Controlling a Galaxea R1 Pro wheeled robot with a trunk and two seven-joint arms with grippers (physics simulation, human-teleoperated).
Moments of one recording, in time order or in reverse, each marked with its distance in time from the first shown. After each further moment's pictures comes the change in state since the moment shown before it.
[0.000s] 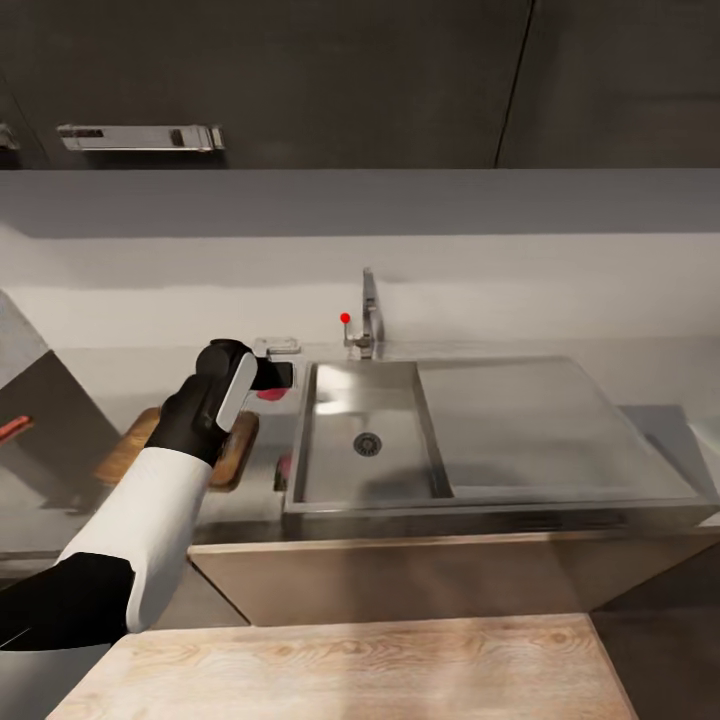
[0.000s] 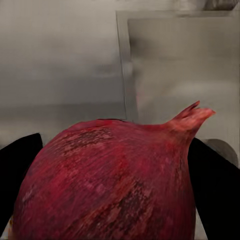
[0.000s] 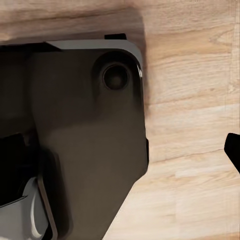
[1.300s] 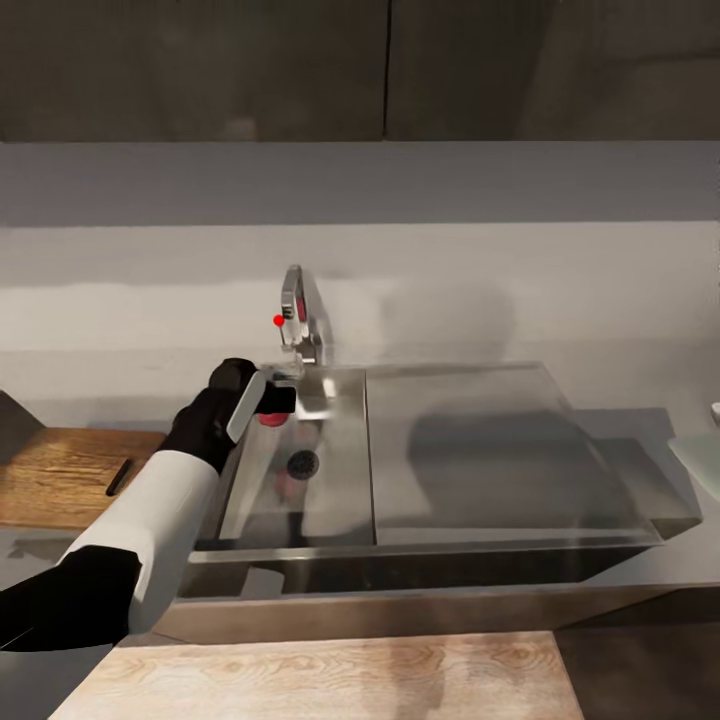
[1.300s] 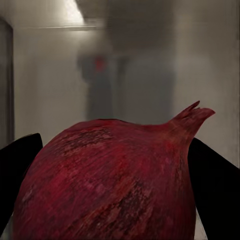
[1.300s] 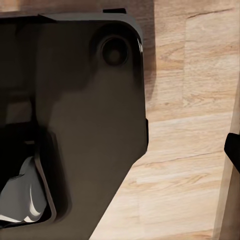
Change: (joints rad) left arm 0.000 -0.007 -0.003 0.162 -0.004 -0.006 0.000; right arm 0.000 0.002 0.000 0.001 -0.001 0.003 0.000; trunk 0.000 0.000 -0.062
